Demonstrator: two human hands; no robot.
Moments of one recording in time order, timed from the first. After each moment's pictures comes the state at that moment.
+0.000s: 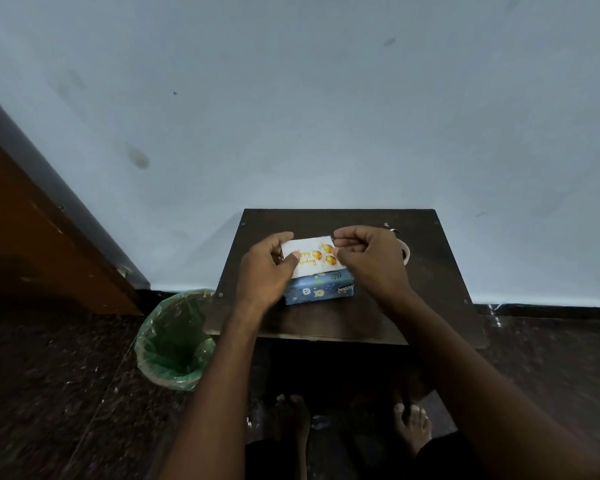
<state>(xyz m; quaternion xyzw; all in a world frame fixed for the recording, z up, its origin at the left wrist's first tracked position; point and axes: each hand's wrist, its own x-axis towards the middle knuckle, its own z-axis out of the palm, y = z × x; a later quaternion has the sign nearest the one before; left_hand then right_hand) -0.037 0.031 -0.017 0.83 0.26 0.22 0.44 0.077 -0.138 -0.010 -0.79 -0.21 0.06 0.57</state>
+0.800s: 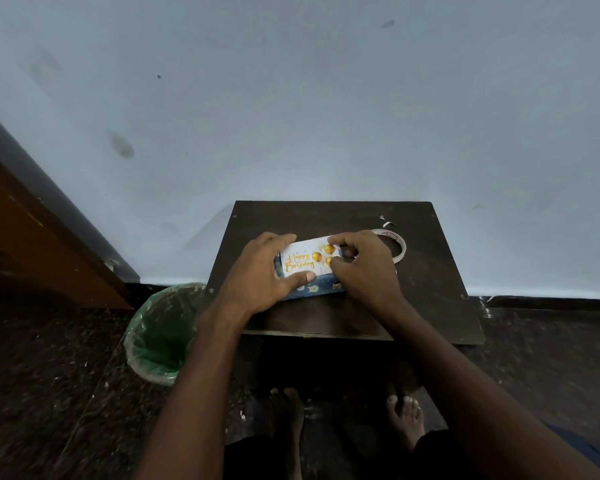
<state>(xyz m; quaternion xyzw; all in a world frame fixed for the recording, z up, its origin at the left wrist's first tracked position) -0.041 0.042 -0.025 0.93 0.13 0.14 0.30 0.065 -0.140 -0.020 -0.86 -0.26 0.00 0.44</state>
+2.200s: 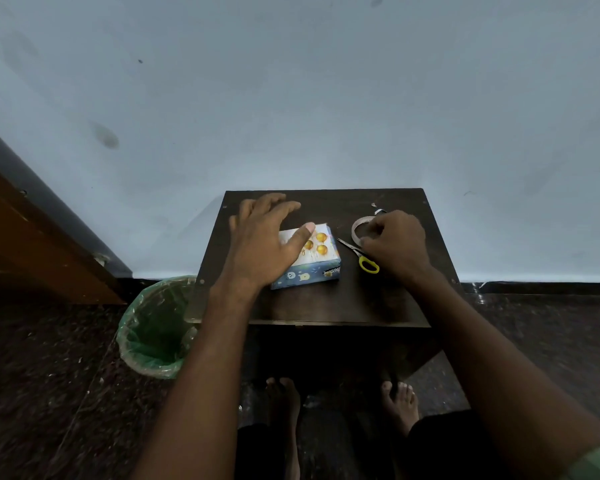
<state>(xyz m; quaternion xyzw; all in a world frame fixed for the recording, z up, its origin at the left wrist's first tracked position) -0.020 0.020 0.004 0.95 0.16 0.18 0.19 0.113 -0.177 -0.018 -0.94 -0.20 -0.01 0.29</state>
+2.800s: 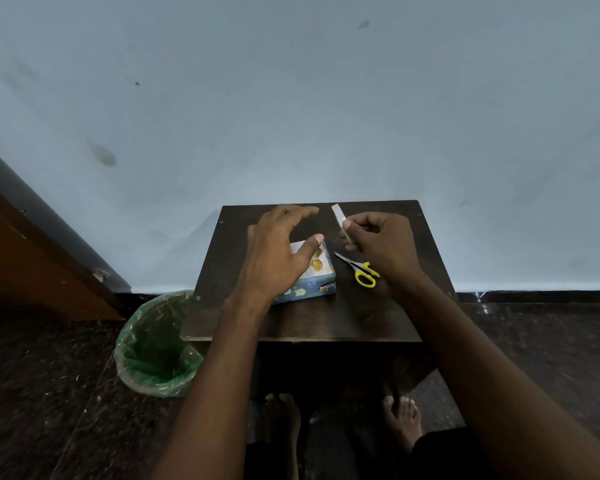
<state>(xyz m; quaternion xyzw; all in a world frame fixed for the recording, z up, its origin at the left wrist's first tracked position) -0.001 0.000 0.004 0.92 0.10 0.24 0.29 0.104 -0.167 -0.004 -0.76 -0.15 0.07 0.63</state>
